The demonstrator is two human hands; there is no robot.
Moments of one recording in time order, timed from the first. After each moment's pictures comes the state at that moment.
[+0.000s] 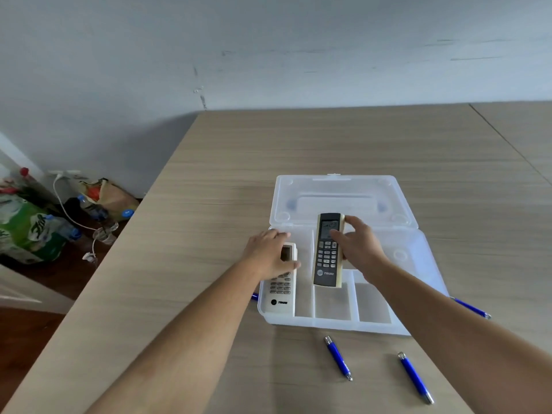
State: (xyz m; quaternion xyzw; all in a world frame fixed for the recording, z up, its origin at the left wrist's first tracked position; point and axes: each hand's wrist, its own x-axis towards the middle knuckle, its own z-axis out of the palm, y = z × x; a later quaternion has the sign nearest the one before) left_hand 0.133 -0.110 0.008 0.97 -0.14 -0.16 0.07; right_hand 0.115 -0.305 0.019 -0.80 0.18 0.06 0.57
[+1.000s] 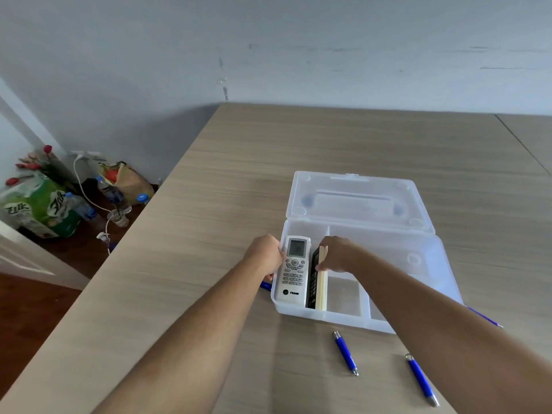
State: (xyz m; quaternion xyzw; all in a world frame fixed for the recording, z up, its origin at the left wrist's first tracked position) left_hand 0.115 -0.087 0.008 0.92 0.11 -0.22 0.30; right_hand 0.127 -0.252 0.016 -0.94 0.01 0.29 0.15
